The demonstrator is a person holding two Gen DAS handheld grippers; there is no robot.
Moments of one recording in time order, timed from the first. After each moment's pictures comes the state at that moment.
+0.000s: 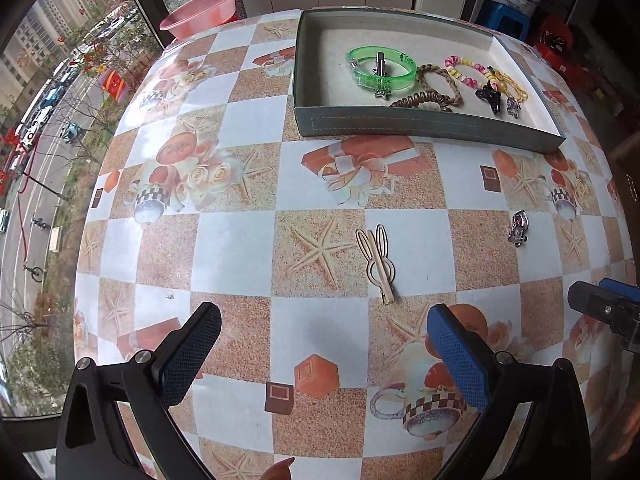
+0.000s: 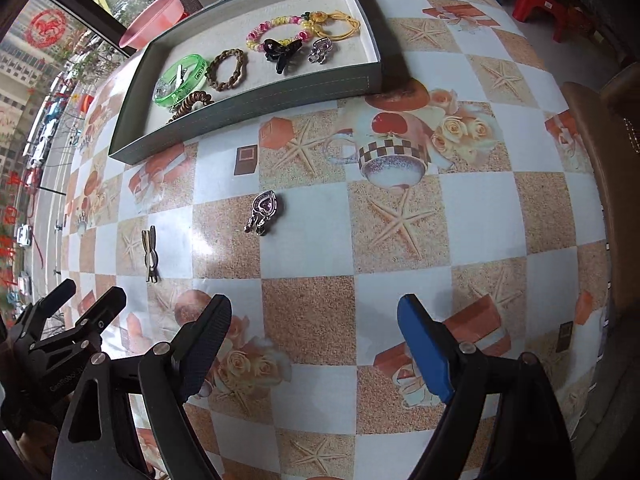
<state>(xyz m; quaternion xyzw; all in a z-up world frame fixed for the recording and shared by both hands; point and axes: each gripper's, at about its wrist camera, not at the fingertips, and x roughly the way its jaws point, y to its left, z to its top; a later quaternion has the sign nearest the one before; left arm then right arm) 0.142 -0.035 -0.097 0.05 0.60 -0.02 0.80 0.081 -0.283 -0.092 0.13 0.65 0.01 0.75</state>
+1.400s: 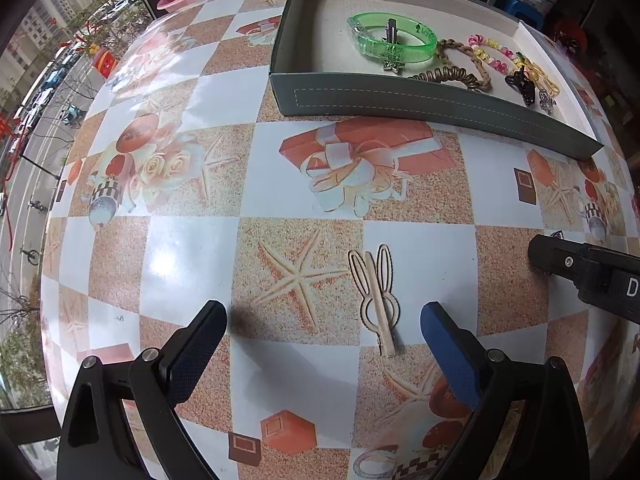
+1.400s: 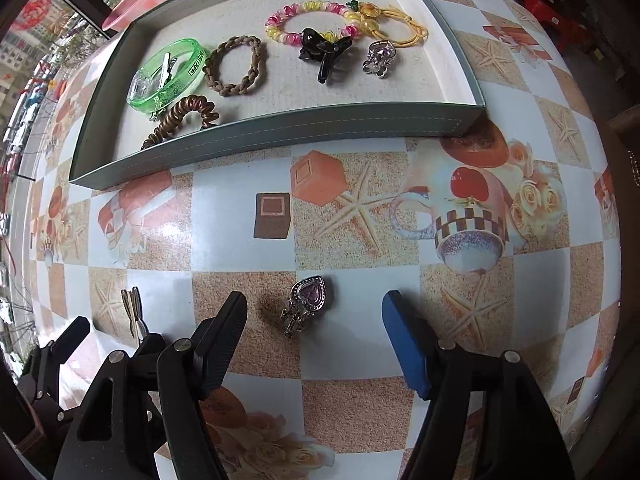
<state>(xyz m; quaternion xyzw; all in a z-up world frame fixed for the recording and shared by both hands) 0.177 -0.048 -0.145 0.03 0.62 -0.01 0.79 0.180 -0.200 -0.130 0.08 0.67 -0.02 0.74</state>
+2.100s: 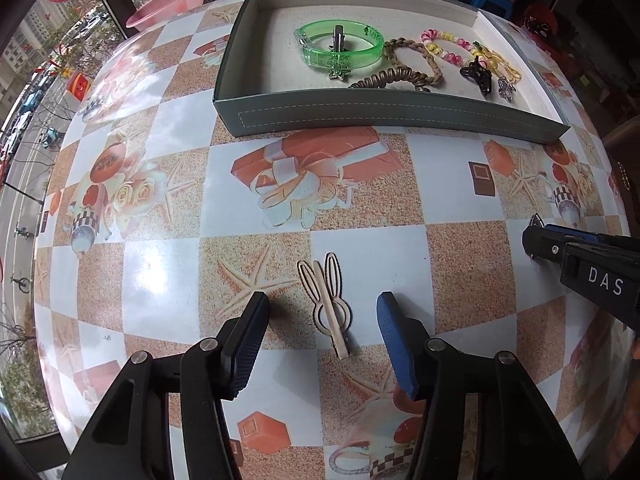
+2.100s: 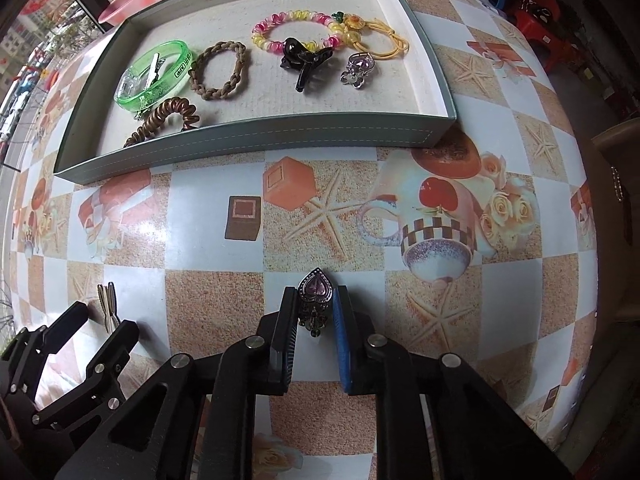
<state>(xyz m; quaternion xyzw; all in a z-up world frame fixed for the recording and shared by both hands) 0.179 -0.083 -0.126 0.05 0.61 -0.06 0.79 0.169 -0.212 -0.120 0.04 0.66 -0.04 0.75</state>
